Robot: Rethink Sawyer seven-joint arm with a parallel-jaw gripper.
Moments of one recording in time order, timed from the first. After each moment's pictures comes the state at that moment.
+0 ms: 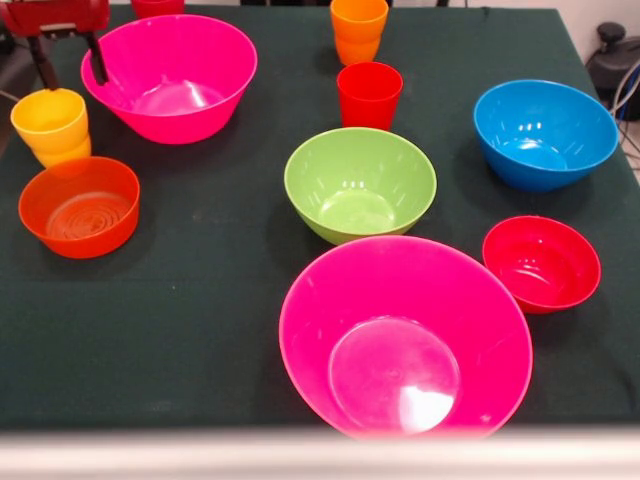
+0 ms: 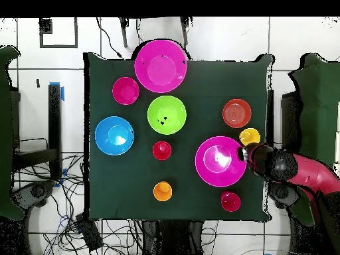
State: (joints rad) arm -1.04 -0.56 0.45 1.66 -0.58 0.56 1.31
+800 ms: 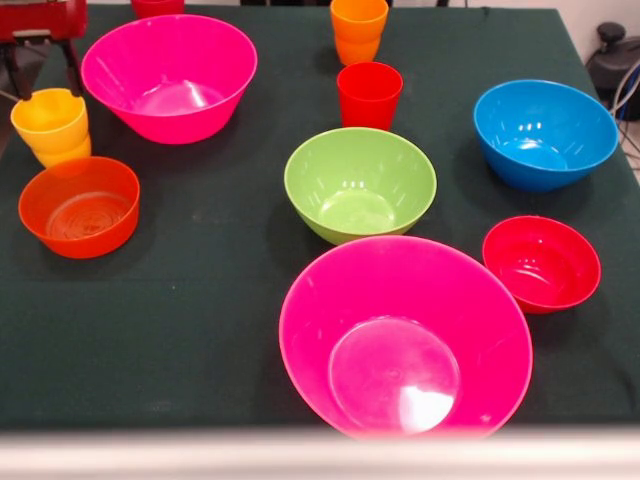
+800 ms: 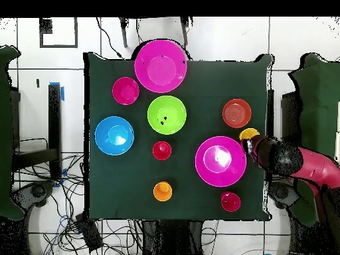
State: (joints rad) arm -1.04 -0.56 0.47 1.61 -0.58 0.56 1.31
